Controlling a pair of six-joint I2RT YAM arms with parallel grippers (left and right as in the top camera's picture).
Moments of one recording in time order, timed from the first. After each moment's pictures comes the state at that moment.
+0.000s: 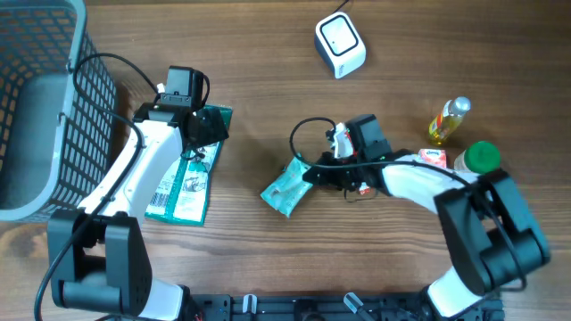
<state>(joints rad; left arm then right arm) -0.14 1.65 1.13 -0.72 -0.16 -0.47 0.40 1.78 0.77 -0.11 -0.68 0.60</state>
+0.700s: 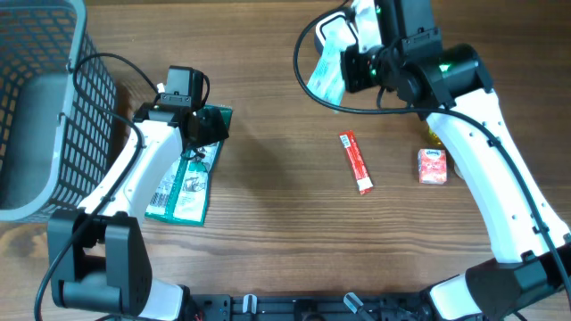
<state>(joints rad) -0.14 1.65 1.13 -0.72 -0.16 -0.47 0.38 1.67 1.76 -0.90 -0.04 0.03</state>
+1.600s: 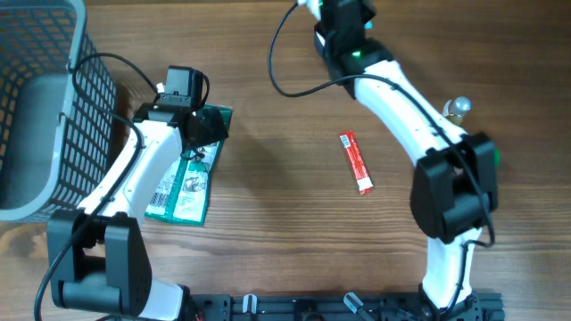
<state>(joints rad) -0.14 1.65 1.13 -0.72 -0.16 -0.47 0.43 2.11 1.76 -0.11 0.55 -0.73</state>
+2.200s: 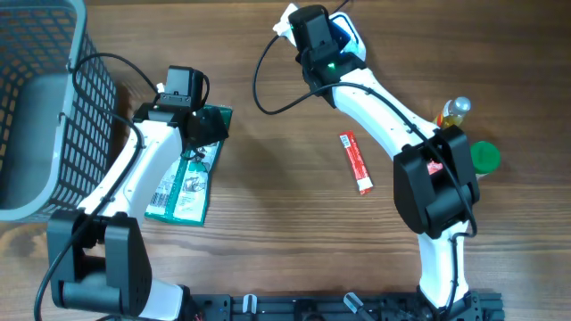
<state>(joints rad) -0.14 1.65 1.13 -0.72 -0.16 -0.47 0.50 2.18 1.76 -0.29 0.51 -0.64</state>
